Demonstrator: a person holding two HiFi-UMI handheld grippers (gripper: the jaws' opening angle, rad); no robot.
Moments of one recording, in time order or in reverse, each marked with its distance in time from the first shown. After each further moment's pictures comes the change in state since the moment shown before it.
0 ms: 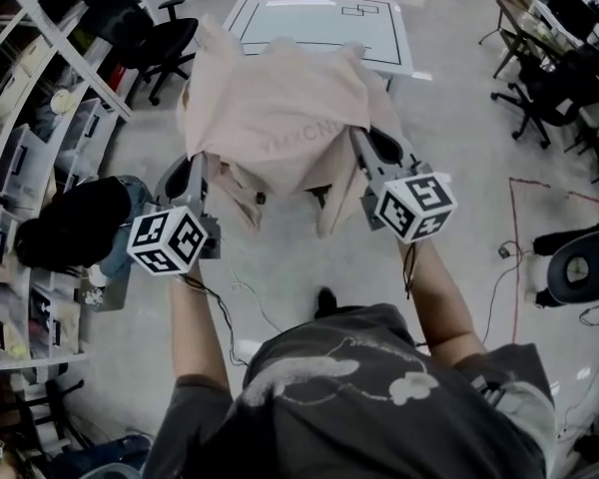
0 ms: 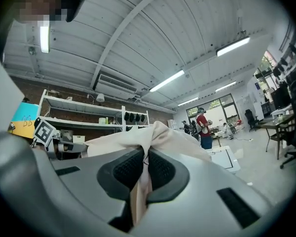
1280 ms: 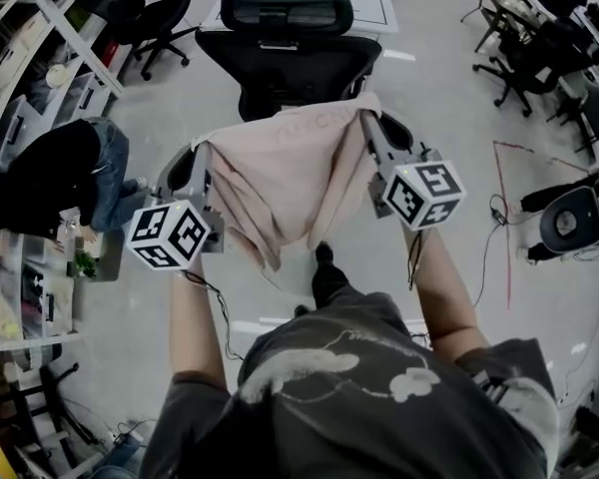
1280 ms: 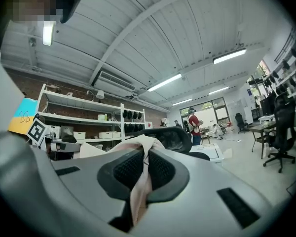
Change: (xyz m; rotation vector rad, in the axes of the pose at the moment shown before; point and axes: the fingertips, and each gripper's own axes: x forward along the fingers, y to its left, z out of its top) left arm -0.178 -0.037 -0.020 -0.065 -0.001 -0.085; right arm -0.136 0.120 0.000 -0.019 0.031 -0.097
